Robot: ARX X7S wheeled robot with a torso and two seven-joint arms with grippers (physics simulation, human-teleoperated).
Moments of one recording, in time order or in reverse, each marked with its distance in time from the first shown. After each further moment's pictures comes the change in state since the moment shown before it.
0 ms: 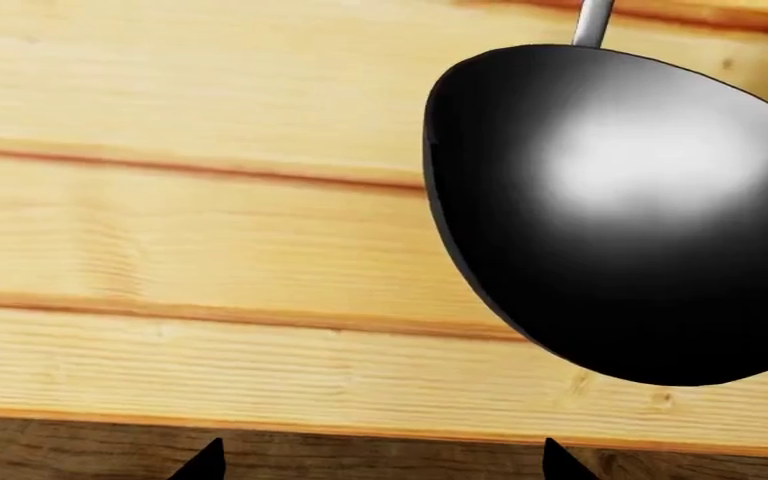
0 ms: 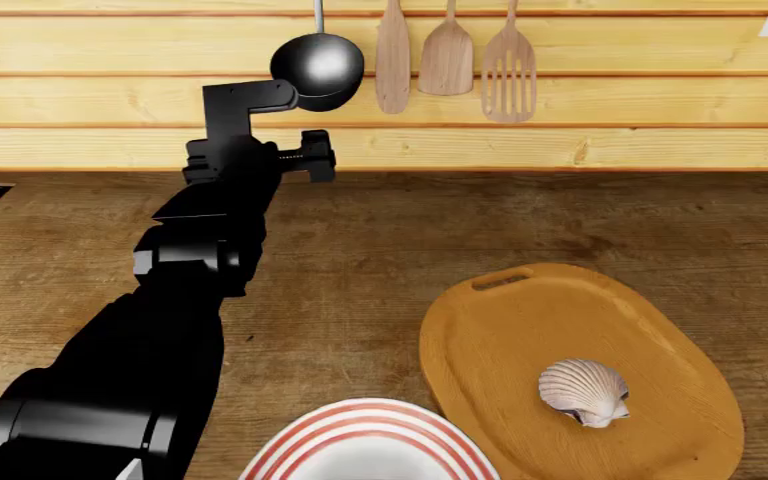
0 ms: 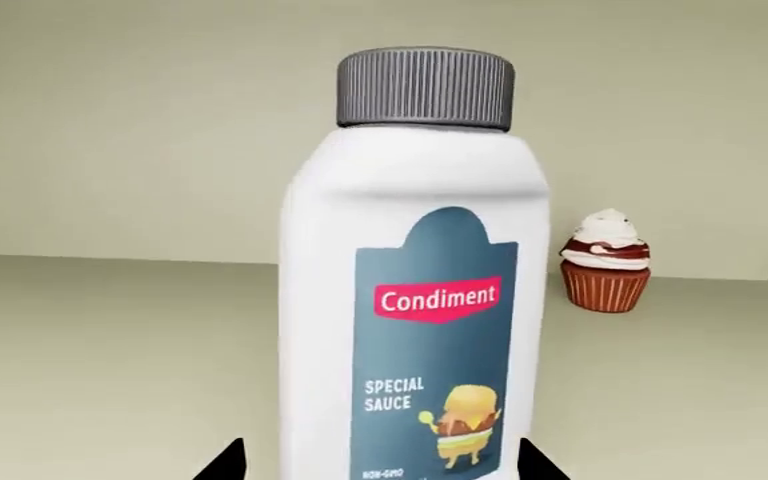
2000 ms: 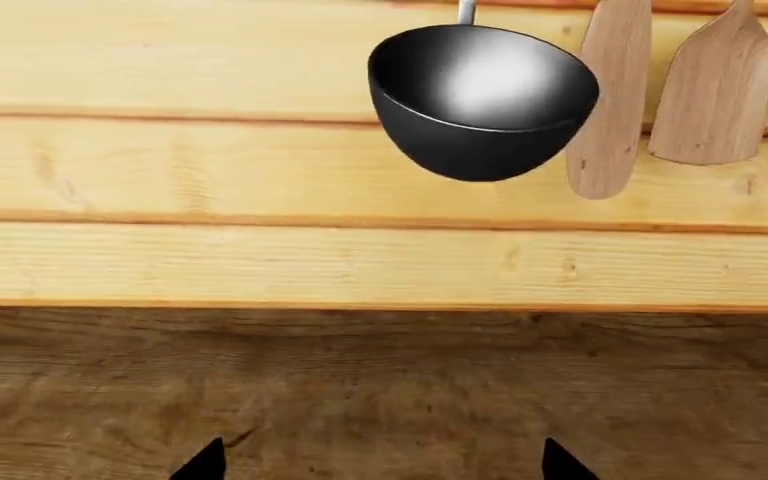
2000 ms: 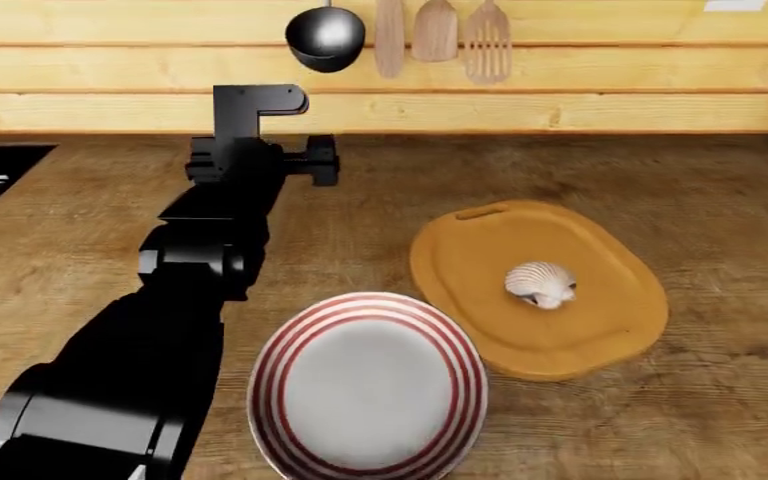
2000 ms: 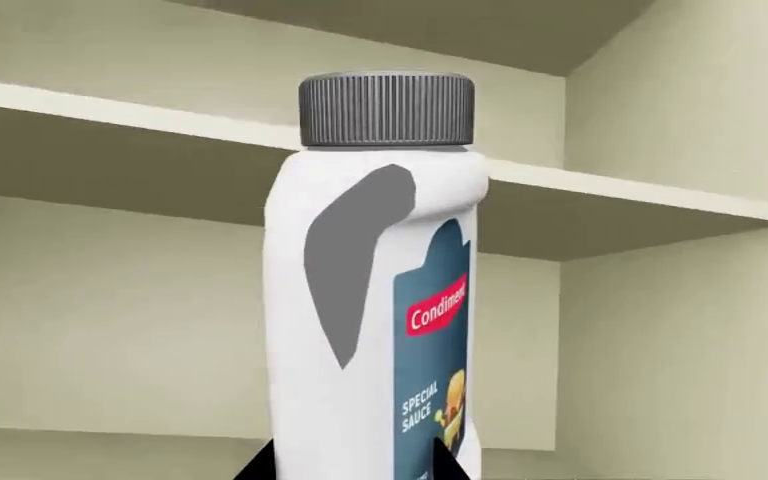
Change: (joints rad) left arm 0.003 0.000 0.112 0.000 -0.045 0.013 -0.017; right arm -0.006 -0.327 0.581 -0.265 -1.763 0.390 -1.023
